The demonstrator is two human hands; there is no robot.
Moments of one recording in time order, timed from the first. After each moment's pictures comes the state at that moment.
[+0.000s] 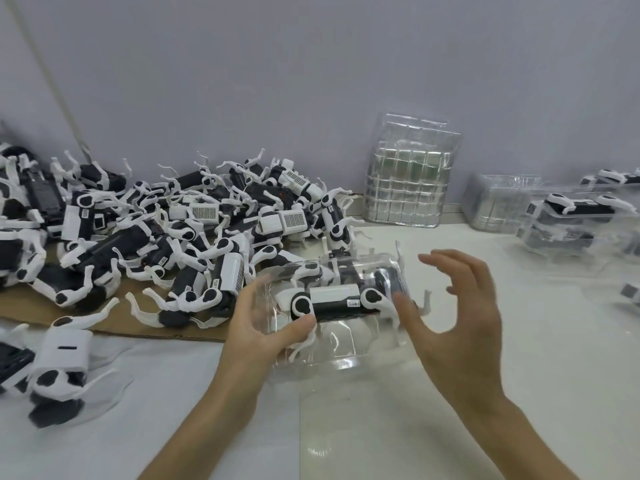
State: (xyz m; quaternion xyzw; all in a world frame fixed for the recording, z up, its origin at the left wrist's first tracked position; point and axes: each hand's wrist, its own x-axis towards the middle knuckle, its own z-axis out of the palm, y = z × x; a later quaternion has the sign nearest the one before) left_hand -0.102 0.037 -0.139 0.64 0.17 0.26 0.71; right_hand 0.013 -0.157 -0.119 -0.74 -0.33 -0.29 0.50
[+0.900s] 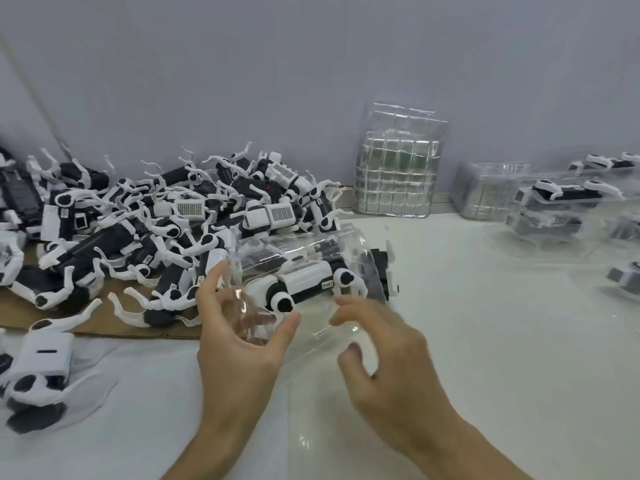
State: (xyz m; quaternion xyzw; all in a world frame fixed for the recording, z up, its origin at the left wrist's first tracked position) left_hand -0.108 0.016 -0.147 0.70 0.16 0.46 0.52; right_hand -0.033 -0.137 -0.134 -0.78 -0.43 -0.11 0.44
